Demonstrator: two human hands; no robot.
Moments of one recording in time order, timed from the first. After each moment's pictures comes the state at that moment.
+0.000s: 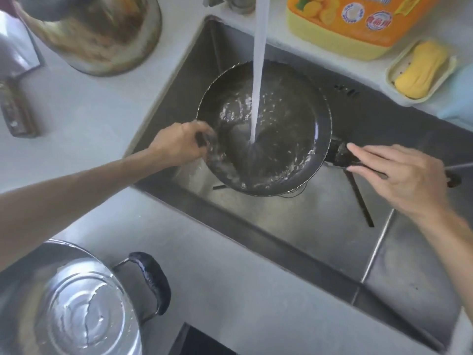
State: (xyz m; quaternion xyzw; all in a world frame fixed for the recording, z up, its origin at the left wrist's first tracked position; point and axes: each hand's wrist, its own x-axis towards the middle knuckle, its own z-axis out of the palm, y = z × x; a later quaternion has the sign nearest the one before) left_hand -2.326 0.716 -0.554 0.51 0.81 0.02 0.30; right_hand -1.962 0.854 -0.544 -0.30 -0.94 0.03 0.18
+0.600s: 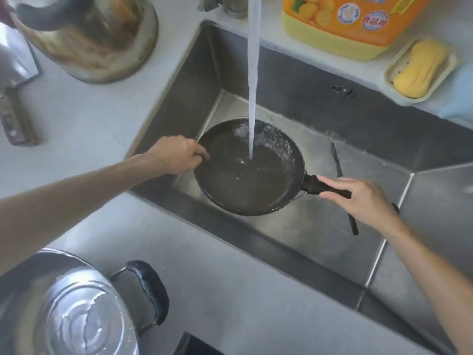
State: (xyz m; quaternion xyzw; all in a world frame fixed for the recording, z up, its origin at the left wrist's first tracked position) left_hand -2.329 0.719 -0.560 0.58 0.74 -0.19 0.29; right_hand -1.966 0.828 -0.598 -0.43 -0.84 0.34 -0.05
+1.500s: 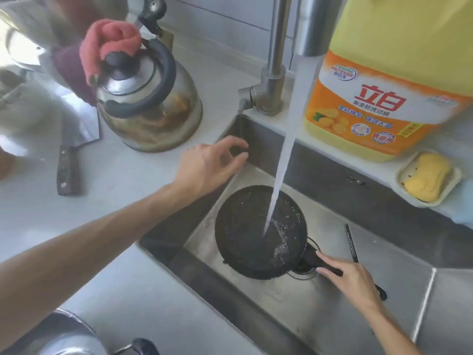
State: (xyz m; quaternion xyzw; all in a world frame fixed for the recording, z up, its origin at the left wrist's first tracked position) left_hand -2.346 0.768 -0.504 0.54 0.80 0.23 0.10; right_hand -1.990 0.828 -0.665 -0.48 -0.80 0.36 0.00
